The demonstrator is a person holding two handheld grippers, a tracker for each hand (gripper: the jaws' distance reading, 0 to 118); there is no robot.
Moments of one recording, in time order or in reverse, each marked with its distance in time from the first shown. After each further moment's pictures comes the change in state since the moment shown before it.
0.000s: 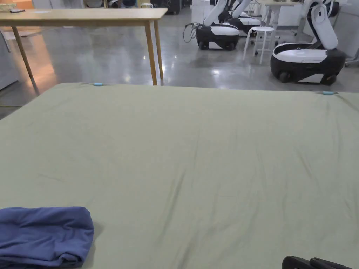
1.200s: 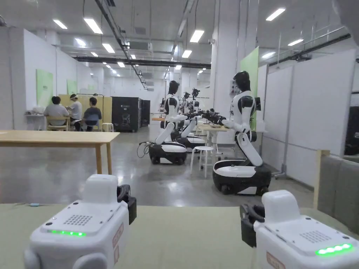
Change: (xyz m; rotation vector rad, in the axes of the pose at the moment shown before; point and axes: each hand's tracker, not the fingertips) left arm 0.521 -0.070 -0.189 0.652 0.054 -0.693; right arm -0.052 0.221 0.102 0.552 -0.616 0.526
